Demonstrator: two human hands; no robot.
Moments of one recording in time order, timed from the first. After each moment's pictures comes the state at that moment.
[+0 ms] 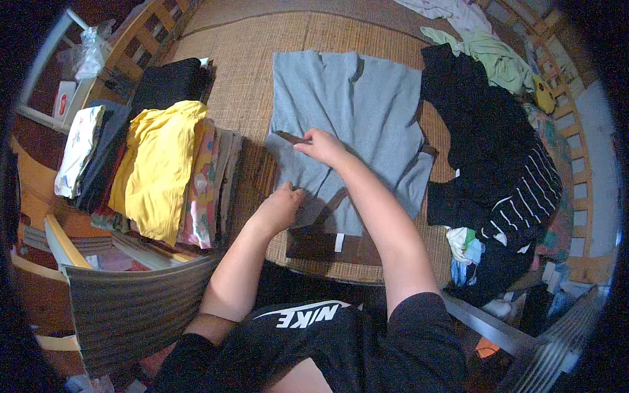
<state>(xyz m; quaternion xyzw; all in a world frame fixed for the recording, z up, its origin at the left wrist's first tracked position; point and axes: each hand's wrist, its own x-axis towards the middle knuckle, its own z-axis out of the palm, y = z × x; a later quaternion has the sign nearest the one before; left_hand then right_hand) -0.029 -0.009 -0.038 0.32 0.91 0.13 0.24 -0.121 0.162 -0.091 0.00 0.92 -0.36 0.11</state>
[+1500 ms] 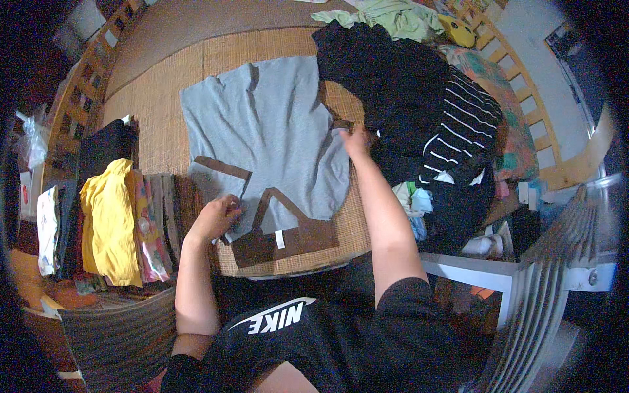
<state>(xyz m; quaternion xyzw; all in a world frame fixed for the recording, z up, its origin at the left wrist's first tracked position) -0.045 -0.001 -0.034 0.34 0.88 0.25 0.24 -0.002 0.402 -0.128 0.41 0.87 -0.25 -0.14</state>
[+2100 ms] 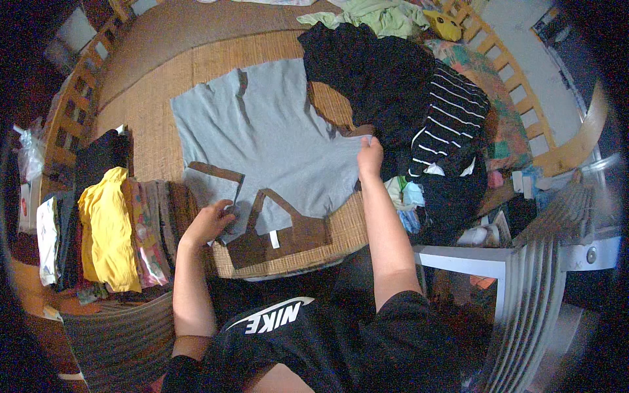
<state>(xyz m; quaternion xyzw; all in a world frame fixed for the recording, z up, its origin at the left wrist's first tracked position) -0.043 -0.003 -0.028 0.31 0.86 0.28 0.30 0.065 0.382 -0.078 0.44 0.74 -0.39 -0.31</state>
